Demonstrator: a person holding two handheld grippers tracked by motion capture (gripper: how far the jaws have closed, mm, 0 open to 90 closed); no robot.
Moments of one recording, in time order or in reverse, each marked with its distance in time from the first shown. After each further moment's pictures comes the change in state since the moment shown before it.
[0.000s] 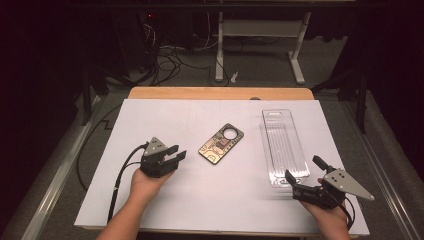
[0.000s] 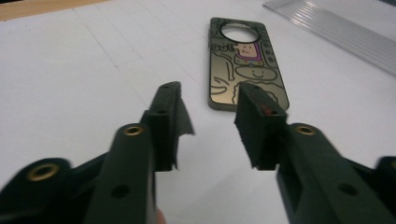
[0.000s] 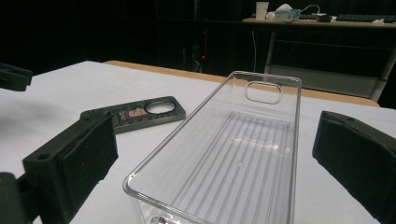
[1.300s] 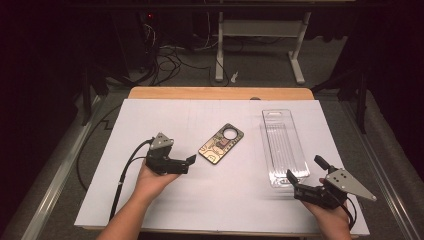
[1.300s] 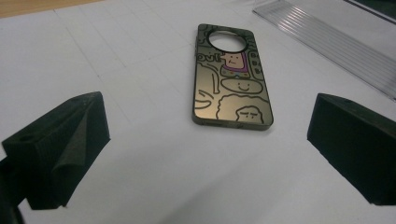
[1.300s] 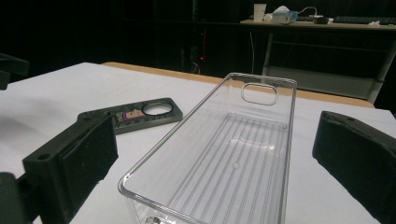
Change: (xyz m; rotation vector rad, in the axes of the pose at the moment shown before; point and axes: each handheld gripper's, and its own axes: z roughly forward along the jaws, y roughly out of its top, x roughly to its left) left arm -0.010 0.022 0.011 0.030 -0.028 -0.003; right arm -0.002 0.001 -0.002 -0.006 -0.006 -0.003
